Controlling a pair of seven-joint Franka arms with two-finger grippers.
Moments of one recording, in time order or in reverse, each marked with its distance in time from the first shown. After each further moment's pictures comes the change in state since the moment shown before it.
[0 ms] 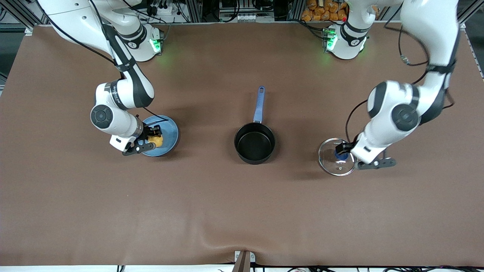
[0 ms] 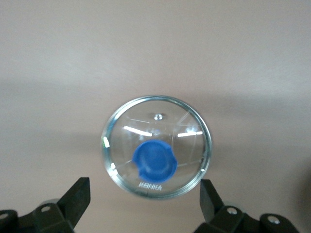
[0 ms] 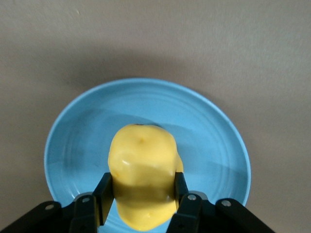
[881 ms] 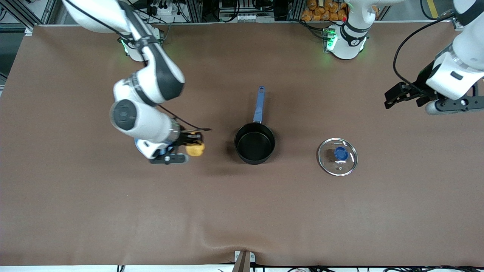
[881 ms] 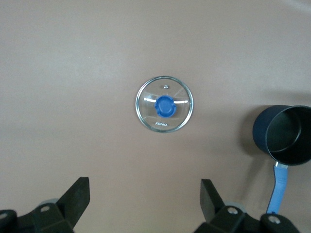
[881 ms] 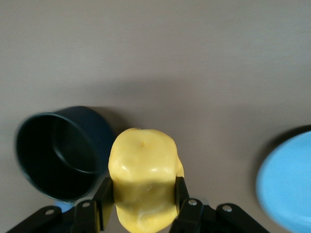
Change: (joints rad) left arm 0.065 -0.293 0.002 0.289 -0.102 -0.574 0.110; right arm 0.282 0.175 0.007 0.664 0.169 -0.341 0.555
